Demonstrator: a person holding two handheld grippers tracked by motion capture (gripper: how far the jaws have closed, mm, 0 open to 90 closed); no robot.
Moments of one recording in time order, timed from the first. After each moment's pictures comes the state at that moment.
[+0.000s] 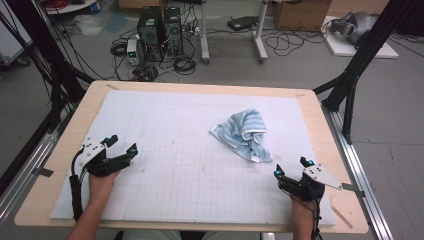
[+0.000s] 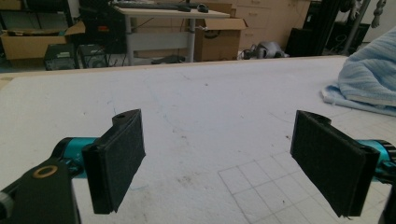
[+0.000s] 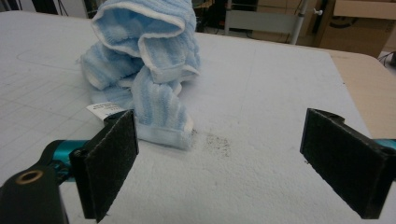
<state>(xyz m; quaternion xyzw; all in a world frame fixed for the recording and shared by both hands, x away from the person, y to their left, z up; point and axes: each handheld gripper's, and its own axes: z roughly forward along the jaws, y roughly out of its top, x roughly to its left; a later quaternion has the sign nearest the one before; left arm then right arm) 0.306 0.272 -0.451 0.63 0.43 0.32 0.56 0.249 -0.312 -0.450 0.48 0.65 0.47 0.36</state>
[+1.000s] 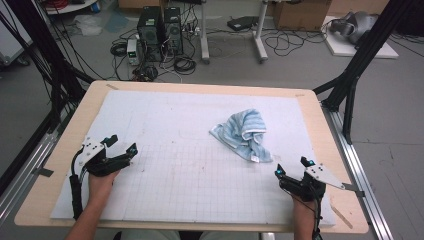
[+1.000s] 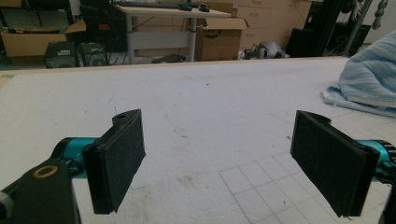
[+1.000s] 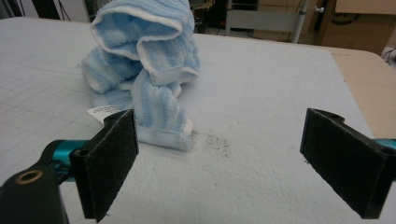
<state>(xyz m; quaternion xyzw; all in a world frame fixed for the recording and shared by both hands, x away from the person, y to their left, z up) 0.307 0.273 -0.451 0.63 0.43 0.32 0.56 0.250 -0.315 -0.449 0.49 0.65 0.47 0.35</state>
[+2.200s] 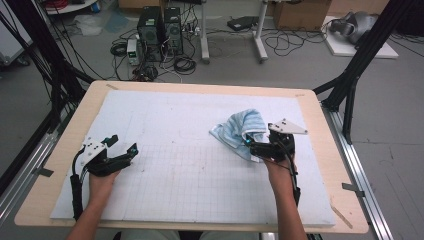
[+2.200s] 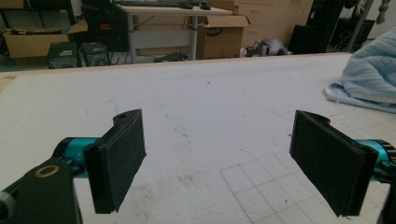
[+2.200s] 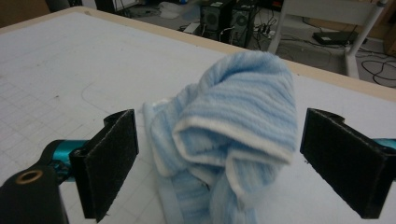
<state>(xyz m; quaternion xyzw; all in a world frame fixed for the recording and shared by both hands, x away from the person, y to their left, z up) 0.307 0.271 -0.451 0.63 0.43 0.32 0.55 0.335 -0.232 -0.375 0.43 0.73 0.46 0.28</state>
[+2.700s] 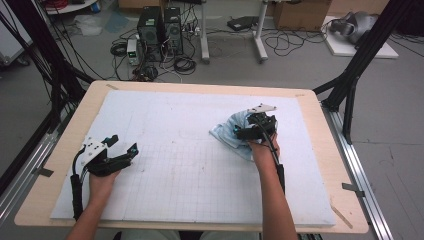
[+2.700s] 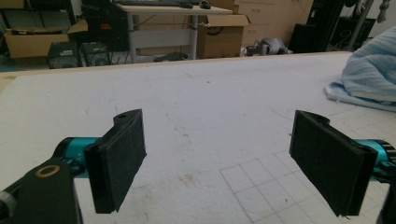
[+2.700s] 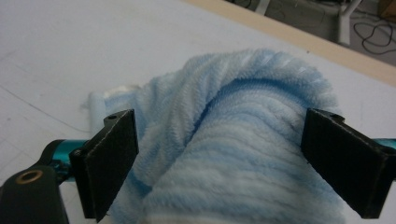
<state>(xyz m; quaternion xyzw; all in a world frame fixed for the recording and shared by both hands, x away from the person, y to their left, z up) 0.307 0.270 -0.451 0.64 0.43 0.32 0.55 0.410 -0.198 -0.396 0.45 0.78 0.34 0.27</state>
